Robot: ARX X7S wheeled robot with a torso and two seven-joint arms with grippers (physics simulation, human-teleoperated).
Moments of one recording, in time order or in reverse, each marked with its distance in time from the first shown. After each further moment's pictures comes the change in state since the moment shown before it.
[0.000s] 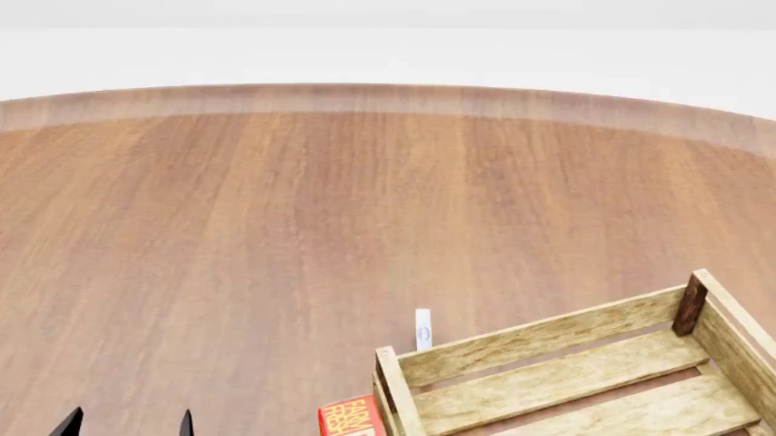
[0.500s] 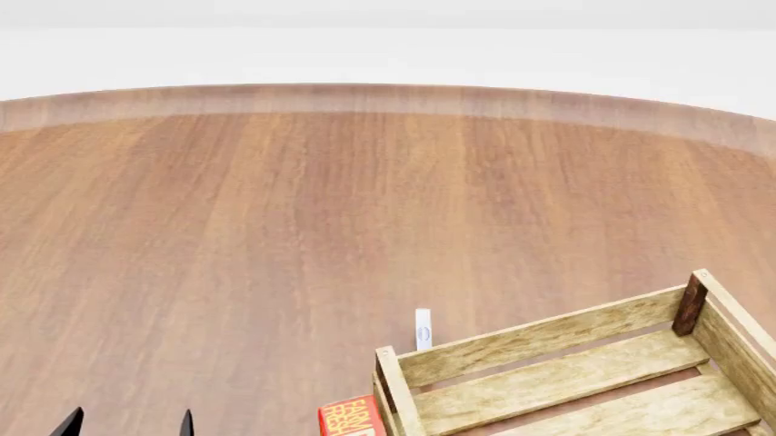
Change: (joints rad) left arm -0.004 -0.005 0.012 -0.009 -0.003 0.009 -0.011; right arm 0.051 0.005 -0.033 0.087 0.052 0.010 -0.011
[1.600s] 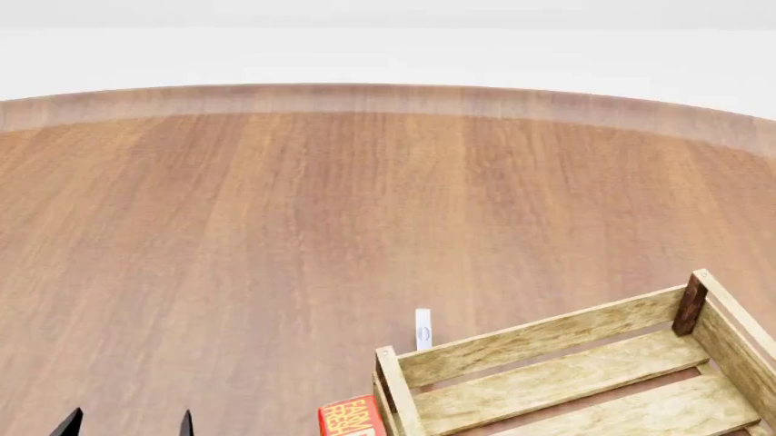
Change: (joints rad) left arm 0.000 -0.017 0.022 0.005 -0.011 0.007 -0.023; right arm 0.138 -0.004 -0.062 0.168 0.116 0.078 -0.036
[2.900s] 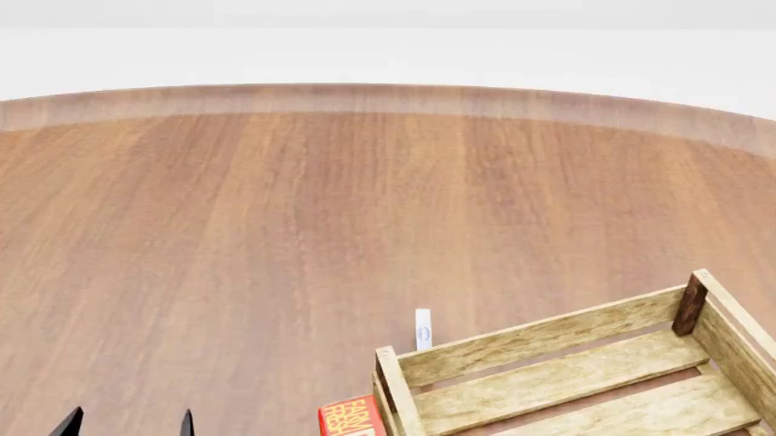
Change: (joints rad) left arm -0.006 -0.019 0.026 0.001 -0.018 0.010 -0.021; right arm 0.113 -0.016 -0.020 0.097 0.027 0.028 0.001
